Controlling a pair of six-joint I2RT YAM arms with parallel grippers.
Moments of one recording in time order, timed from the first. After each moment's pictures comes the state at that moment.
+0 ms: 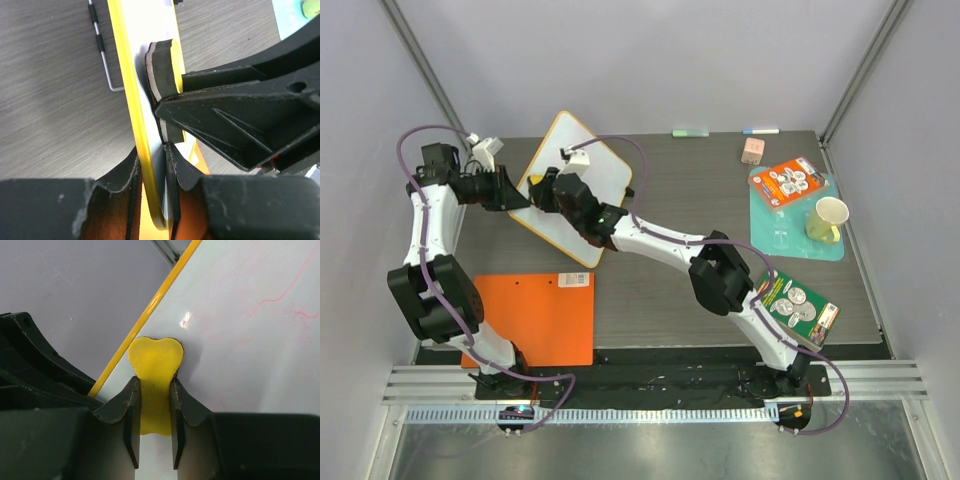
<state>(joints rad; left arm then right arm) 0.30 1.64 1.47 -0.87 0.89 0.33 1.00 2.35 2.09 0.11 0.35 0.70</state>
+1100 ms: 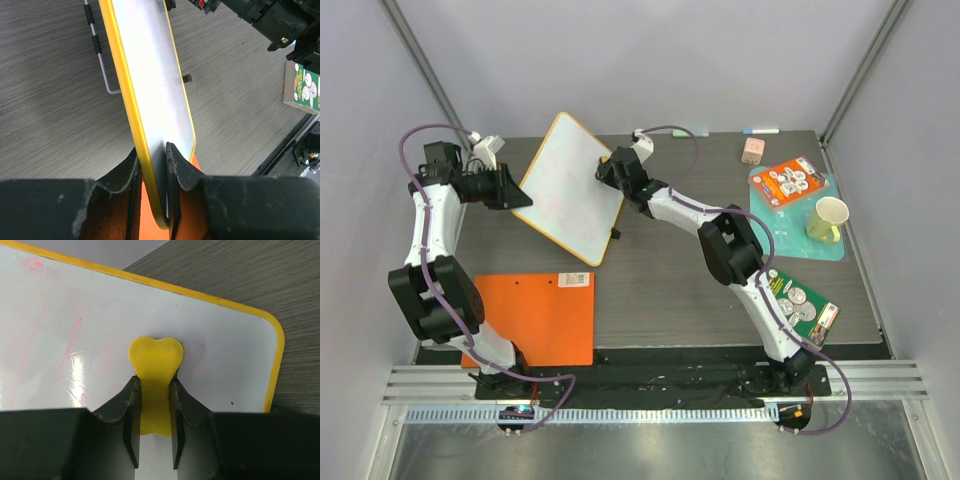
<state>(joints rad) 0.28 1.63 1.47 -0.85 0.90 0.29 0.70 2.46 2.03 0.08 0.30 0.86</state>
